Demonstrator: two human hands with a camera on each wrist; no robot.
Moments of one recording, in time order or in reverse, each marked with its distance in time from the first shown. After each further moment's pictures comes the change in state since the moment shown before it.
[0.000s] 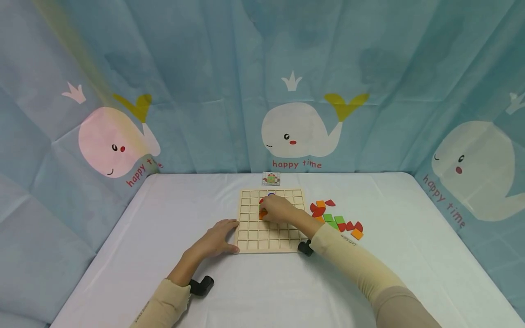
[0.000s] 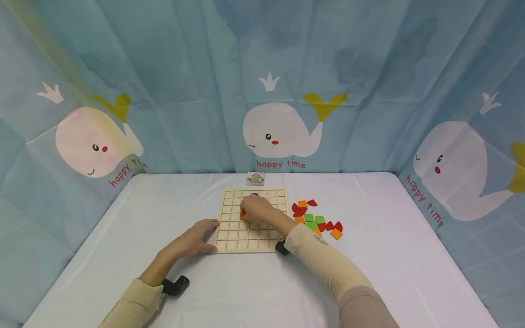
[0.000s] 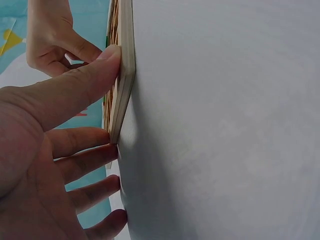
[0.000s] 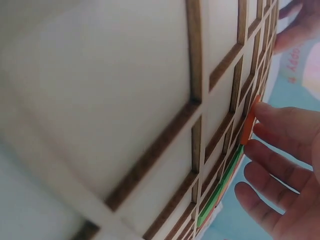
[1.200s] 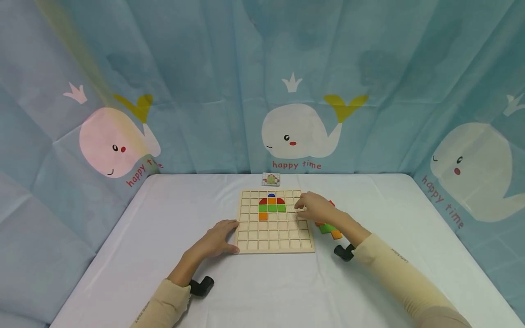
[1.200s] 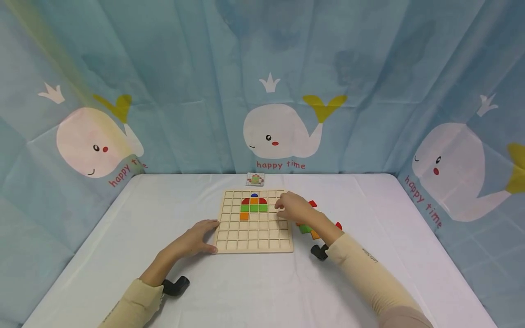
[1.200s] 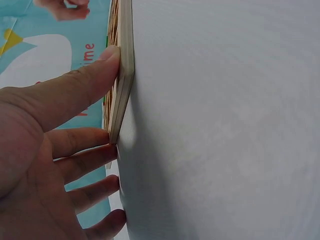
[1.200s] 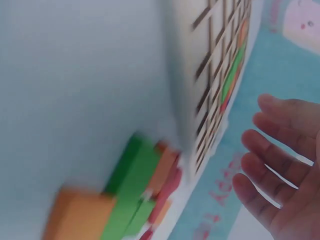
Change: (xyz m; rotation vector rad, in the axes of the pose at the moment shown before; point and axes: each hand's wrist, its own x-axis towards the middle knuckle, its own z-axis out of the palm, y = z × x) left_hand -0.002 0.000 -0.001 -0.003 0.011 0.002; right_hand -0.086 0.052 -0.030 0.108 0.058 0.172
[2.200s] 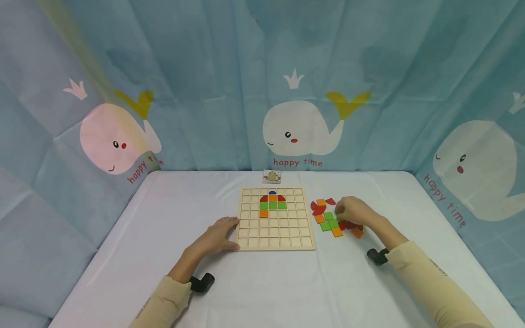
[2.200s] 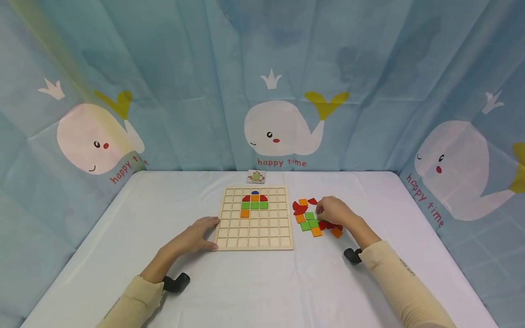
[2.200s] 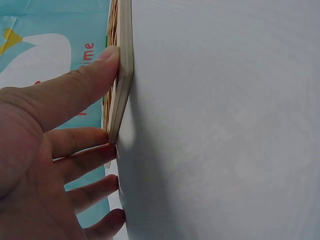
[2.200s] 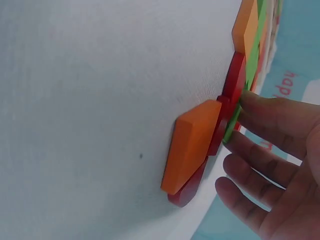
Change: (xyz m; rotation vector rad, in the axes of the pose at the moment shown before) left_hand -0.001 0.000 0.001 0.010 -0.010 -0.005; right_hand -0.054 0.085 -0.003 0.106 -0.136 0.351
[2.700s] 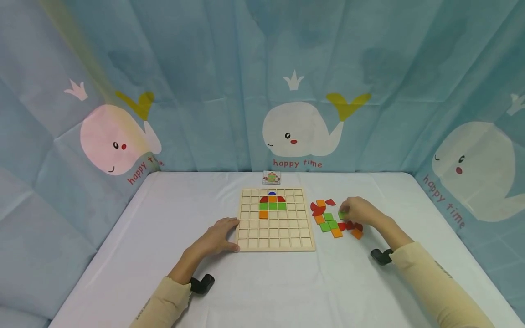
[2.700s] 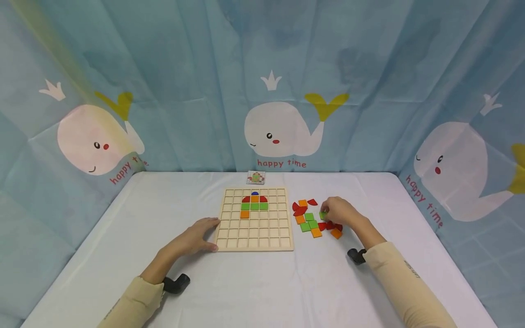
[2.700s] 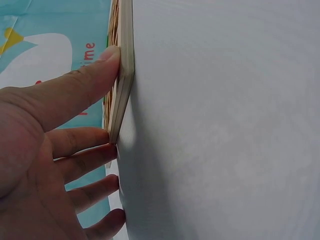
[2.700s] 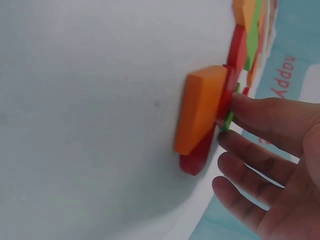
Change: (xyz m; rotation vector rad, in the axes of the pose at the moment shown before) left_hand 0.000 0.000 0.000 0.000 0.000 -0.001; right_hand -0.005 0.010 -0.005 0.052 -0.019 0.065
